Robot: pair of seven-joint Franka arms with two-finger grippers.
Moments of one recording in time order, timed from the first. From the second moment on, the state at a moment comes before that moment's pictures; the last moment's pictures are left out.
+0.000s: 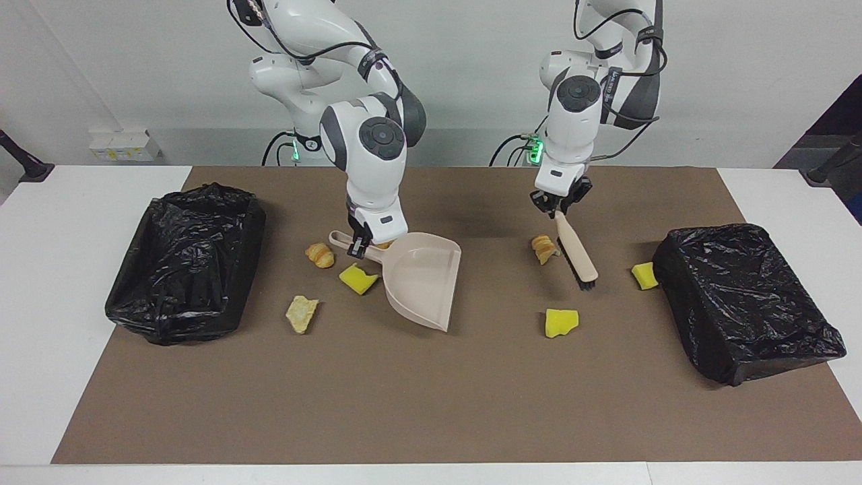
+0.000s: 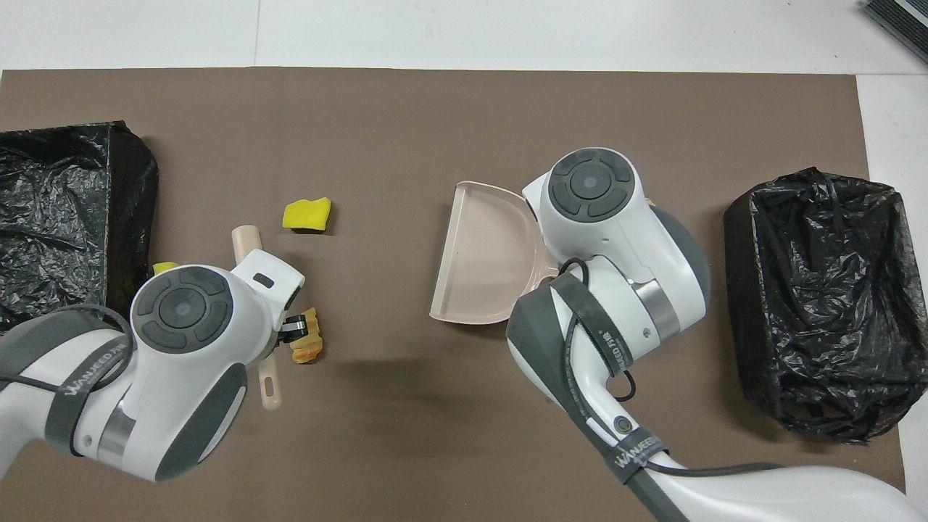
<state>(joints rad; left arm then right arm) -0.26 -0.14 -0.15 -2.22 0.16 1.94 -0.67 0.36 0.28 0.10 -1.72 -0.19 1.83 -0.75</state>
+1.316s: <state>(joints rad) -0.13 -0.01 -0.17 -2.29 0.42 2.06 -0.92 0.38 0.31 0.09 -1.75 -0.14 1.89 -1.00</state>
